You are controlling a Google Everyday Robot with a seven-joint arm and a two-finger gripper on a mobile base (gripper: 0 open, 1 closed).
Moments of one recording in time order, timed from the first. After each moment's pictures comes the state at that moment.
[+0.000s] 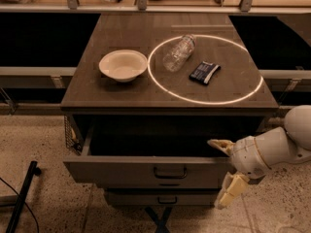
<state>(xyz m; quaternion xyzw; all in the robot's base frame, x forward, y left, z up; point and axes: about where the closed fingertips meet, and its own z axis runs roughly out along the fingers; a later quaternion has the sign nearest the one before) 0.408 -0.163 0.686 -0.61 0.70 0.27 0.27</state>
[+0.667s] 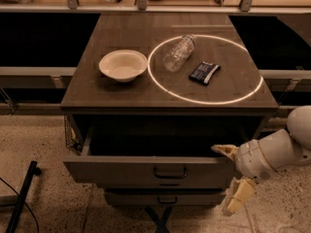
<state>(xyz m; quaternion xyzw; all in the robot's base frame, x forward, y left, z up) 0.393 -0.176 0.679 -0.62 0.70 0.27 0.24</state>
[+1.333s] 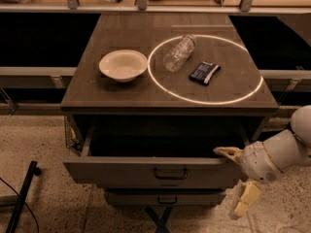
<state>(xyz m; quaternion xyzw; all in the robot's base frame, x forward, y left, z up) 0.381 -0.190 0.676 -0.62 0.69 0.29 0.21</state>
